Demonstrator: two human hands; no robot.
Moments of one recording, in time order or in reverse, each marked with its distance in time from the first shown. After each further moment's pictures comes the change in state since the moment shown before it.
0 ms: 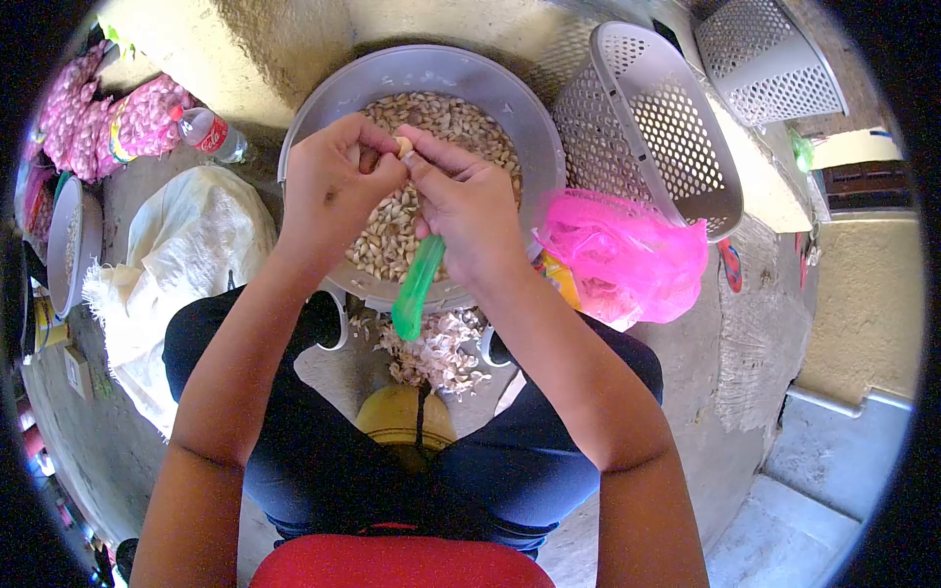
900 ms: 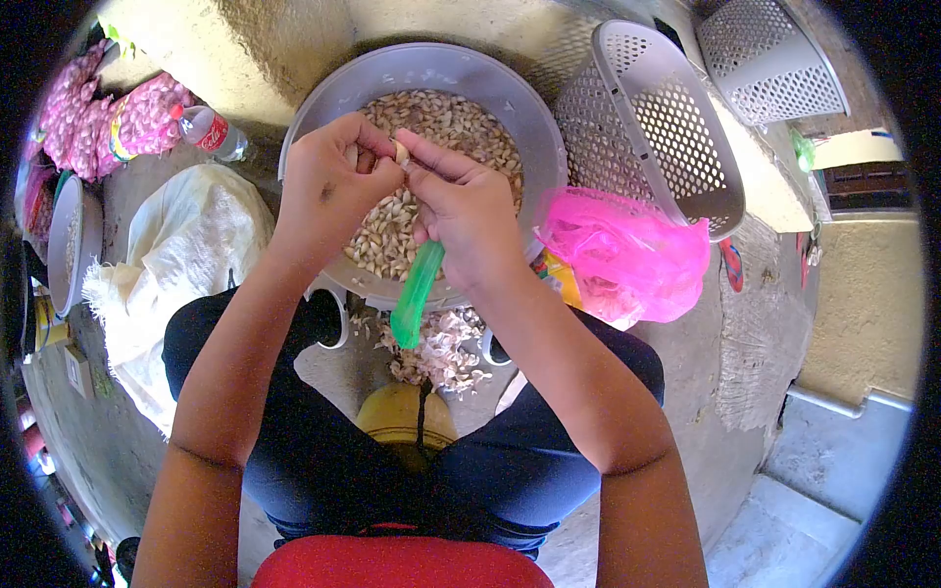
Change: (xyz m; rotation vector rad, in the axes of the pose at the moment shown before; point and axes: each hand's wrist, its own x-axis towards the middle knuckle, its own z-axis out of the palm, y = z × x) left_hand 0.000 -0.004 -0.004 0.030 -0.034 0.007; right_hand -0.004 0.000 0.002 0.022 0.021 0.048
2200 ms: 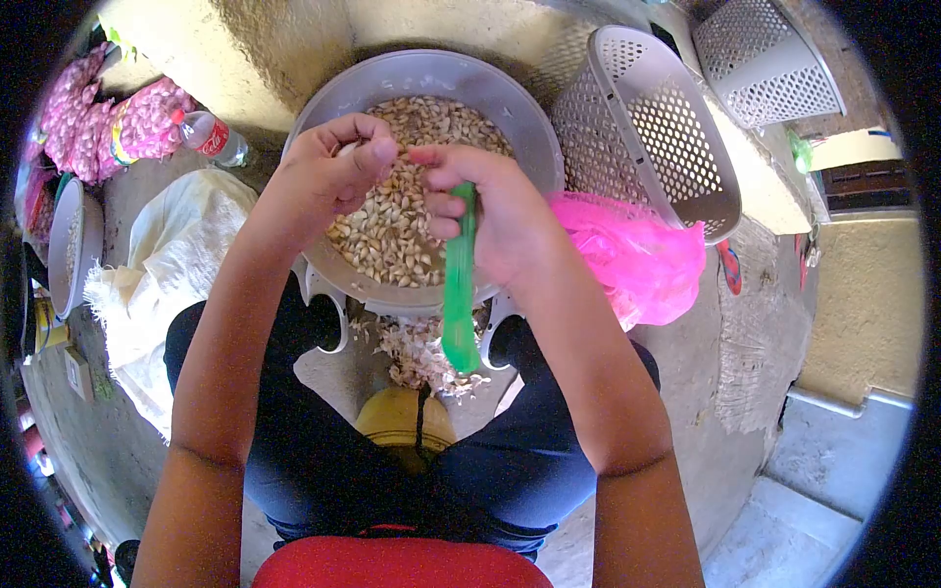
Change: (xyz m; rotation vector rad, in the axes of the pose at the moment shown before) left_hand 0.014 -0.009 -0.017 -0.611 -0.385 -0.328; right_hand 0.008 -0.033 -0.022 0.226 -0.242 0.310
